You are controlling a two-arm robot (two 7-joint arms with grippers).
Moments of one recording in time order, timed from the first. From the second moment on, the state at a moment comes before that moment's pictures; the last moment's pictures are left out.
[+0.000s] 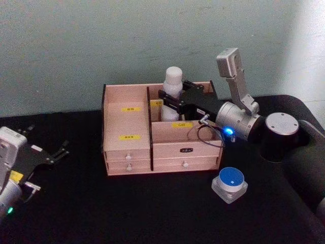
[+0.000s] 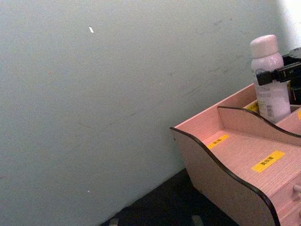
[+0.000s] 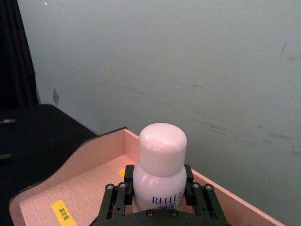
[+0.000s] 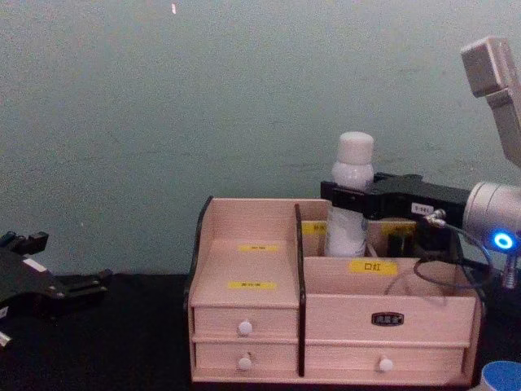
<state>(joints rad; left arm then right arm) -0.20 0.60 0.45 -1.41 -0.25 -0.12 0.03 0.72 0.20 -0.42 -0.78 0.36 -0.17 0.63</state>
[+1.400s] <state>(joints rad) -0.20 0.60 0.45 -1.41 -0.25 -0.12 0.03 0.74 0.19 -0.41 -0.74 0.35 -0.16 0.63</state>
